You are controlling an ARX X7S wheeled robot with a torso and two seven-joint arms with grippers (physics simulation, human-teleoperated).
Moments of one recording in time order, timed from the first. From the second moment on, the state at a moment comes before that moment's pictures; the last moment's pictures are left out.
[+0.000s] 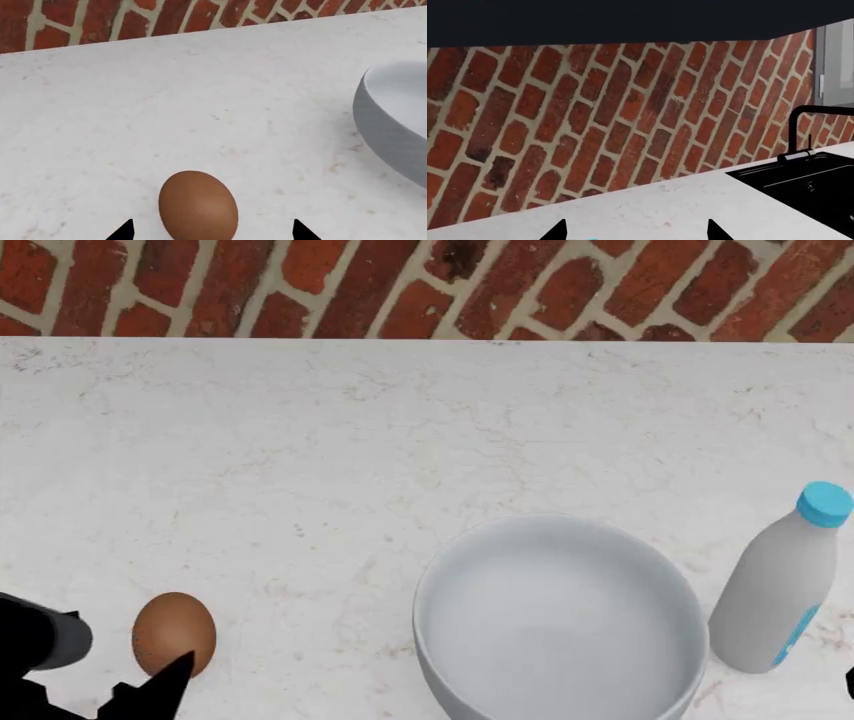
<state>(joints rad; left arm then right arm) -0.46 -0.64 0.06 0.62 -1.28 -1.17 -0.52 0.10 0.83 0.81 -0.92 1.52 0.93 0.85</state>
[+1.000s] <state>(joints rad) -0.55 -0.60 0.25 0.44 -1.07 -1.13 -0.42 0.05 0.82 0.85 -0.92 1.48 0.92 0.81</state>
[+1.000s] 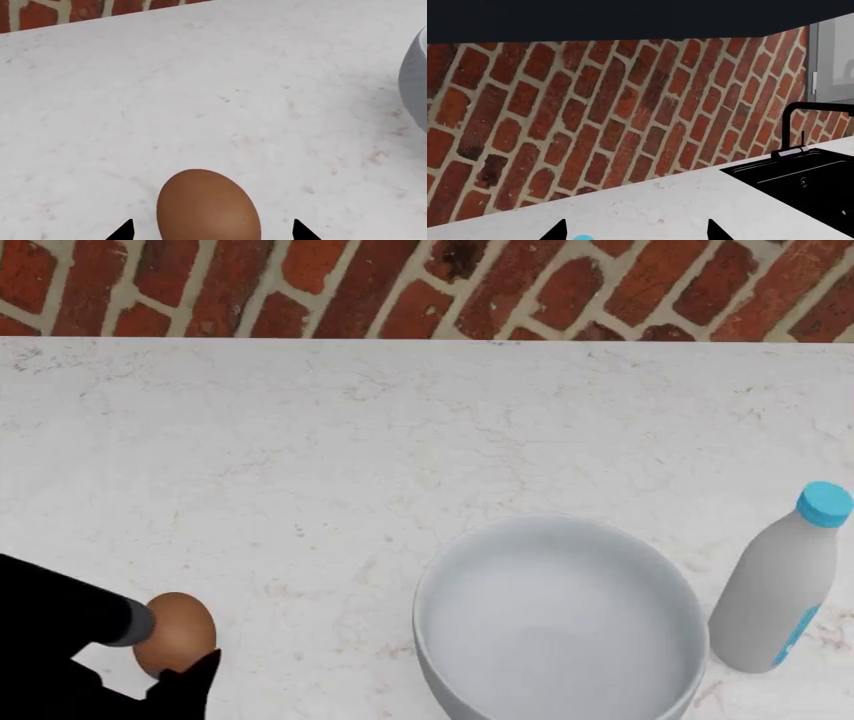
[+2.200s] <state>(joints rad) -0.55 -0.59 0.33 0.39 -0.98 -1.06 -0.36 0.02 0.82 0.87 -0.93 1.49 0.92 0.81</state>
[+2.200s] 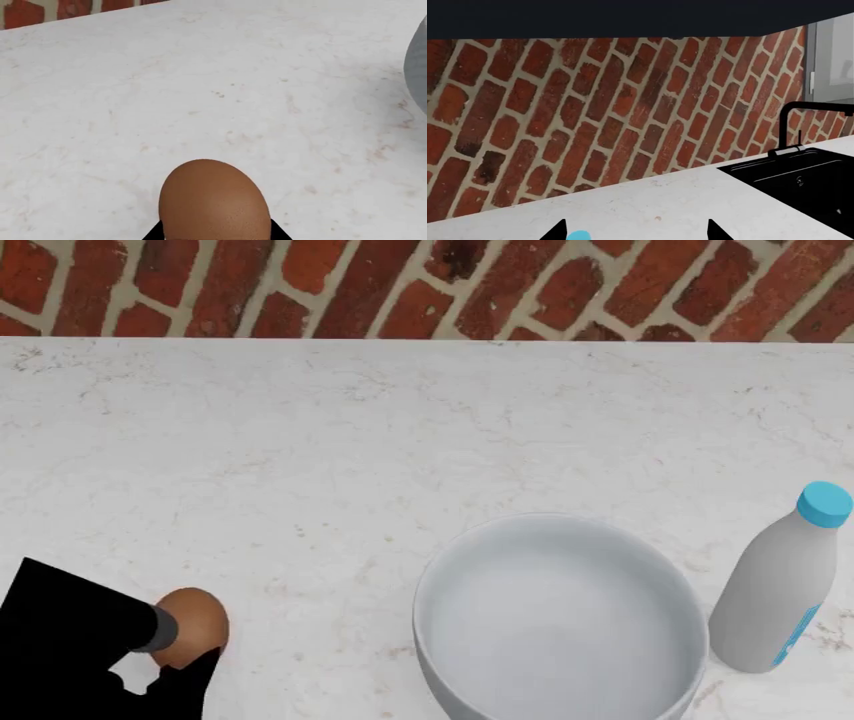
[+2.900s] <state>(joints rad) -0.60 -0.65 0.29 0.44 -1.06 -0.99 -0.17 0.01 0.83 0.88 -0.93 1.51 0.91 0.82</state>
